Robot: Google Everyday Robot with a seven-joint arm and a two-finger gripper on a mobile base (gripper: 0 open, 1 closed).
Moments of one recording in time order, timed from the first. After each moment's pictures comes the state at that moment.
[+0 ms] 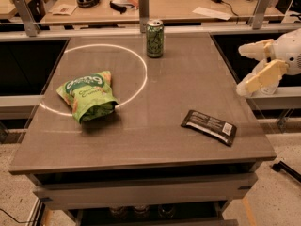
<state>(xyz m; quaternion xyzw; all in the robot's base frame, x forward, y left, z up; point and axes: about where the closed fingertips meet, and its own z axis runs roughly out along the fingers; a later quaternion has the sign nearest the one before) 0.550 -0.225 0.931 -0.49 0.72 0.28 0.39</state>
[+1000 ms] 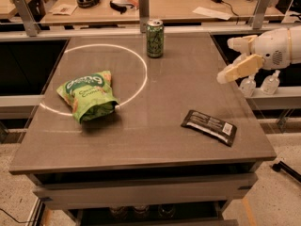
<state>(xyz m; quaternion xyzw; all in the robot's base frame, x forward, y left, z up) 0.608 -0.204 0.923 -0.47 0.71 0.28 0.45</state>
